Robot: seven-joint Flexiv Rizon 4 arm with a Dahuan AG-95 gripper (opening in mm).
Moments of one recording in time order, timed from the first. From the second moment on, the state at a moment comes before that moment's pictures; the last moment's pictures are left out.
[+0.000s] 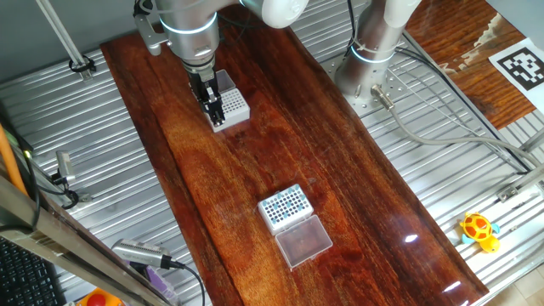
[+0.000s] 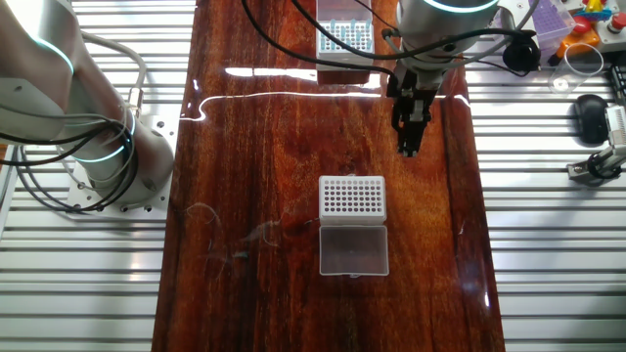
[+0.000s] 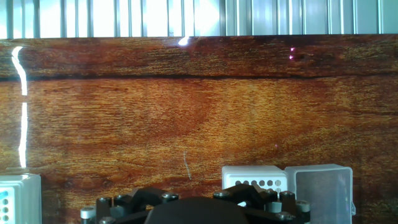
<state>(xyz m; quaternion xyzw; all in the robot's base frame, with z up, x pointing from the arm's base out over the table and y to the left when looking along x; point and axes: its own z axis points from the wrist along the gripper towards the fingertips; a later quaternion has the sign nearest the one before) 0.500 0.000 0.170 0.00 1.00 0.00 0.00</state>
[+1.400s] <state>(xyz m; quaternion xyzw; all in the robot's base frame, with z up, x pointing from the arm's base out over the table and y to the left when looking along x) 0.500 0.000 0.170 -0.05 1.00 0.01 0.01</state>
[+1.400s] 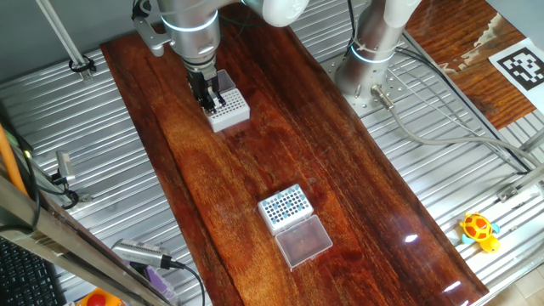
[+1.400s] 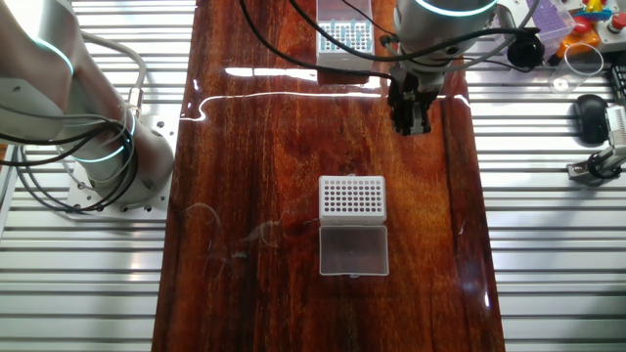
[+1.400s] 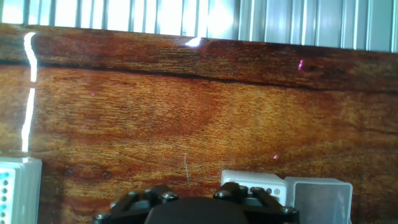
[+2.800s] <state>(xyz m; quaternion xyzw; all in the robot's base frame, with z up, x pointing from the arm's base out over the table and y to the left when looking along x) 0.499 0.000 0.171 -0.04 1.00 0.00 0.00</state>
